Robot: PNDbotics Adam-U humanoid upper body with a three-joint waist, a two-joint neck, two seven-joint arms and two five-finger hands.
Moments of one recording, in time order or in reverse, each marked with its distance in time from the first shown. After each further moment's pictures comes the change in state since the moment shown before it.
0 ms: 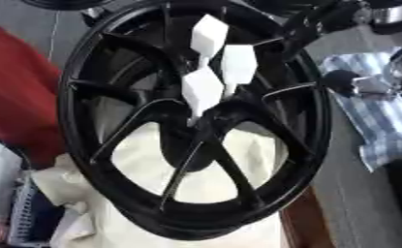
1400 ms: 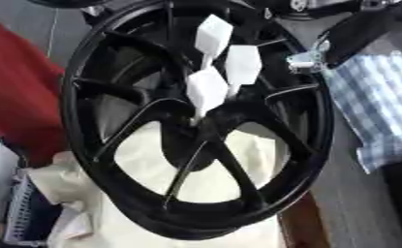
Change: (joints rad) left arm -0.016 -0.001 0.000 0.000 0.017 0.001 -0.003; right arm -0.104 0.162 0.070 0.108 0.187 0.183 0.078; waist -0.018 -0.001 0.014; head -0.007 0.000
